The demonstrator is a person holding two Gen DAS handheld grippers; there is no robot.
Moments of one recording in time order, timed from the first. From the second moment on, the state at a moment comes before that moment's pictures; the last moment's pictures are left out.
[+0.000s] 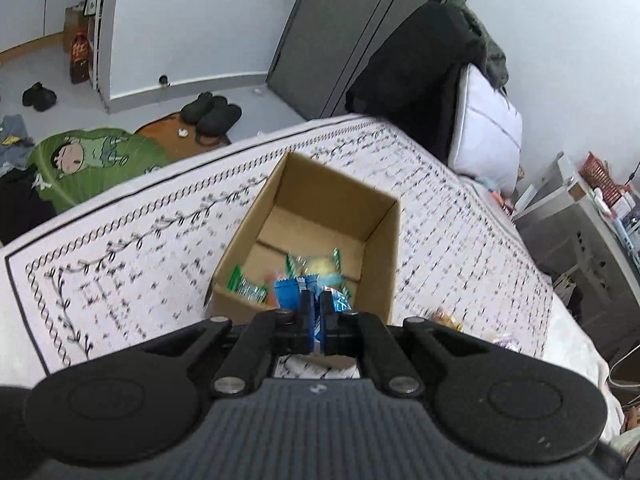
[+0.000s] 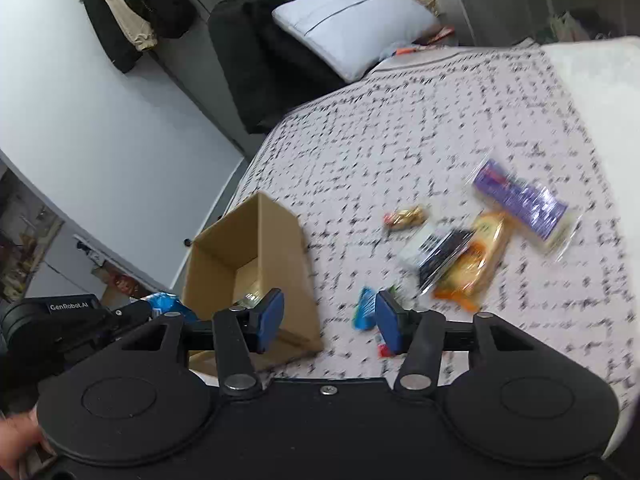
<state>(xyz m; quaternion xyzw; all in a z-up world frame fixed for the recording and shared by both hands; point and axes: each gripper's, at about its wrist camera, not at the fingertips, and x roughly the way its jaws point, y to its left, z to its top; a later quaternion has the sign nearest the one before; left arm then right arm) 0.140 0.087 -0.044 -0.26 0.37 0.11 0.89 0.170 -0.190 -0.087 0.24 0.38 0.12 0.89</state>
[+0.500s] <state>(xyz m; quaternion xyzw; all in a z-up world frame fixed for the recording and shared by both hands) 0.180 0.080 -0.032 -0.23 0.36 0.10 0.90 0.175 -0.241 -0.058 0.19 0.37 0.11 0.90</state>
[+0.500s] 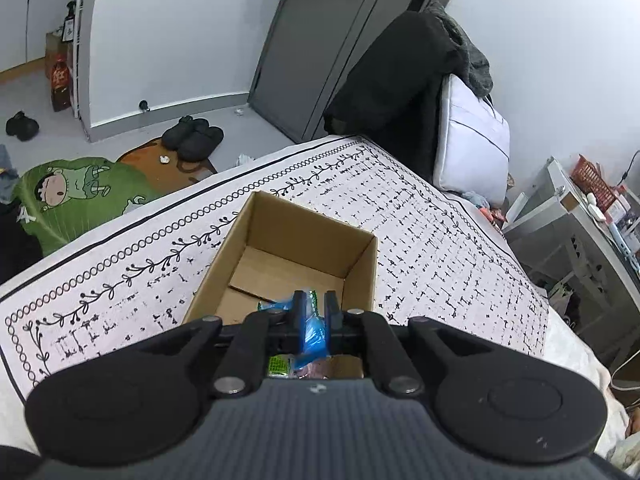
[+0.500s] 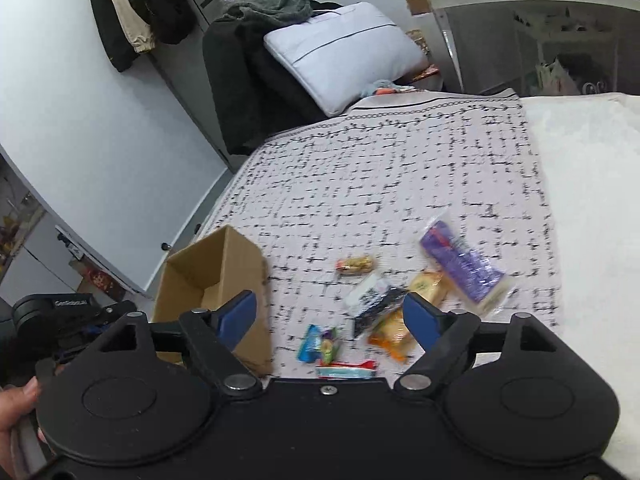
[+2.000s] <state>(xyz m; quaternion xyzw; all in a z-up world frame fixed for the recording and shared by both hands) 0.197 -0.040 -0.081 -0.18 0.44 0.04 0.88 0.239 -0.297 -0.094 0.19 0.42 0.10 0.88</state>
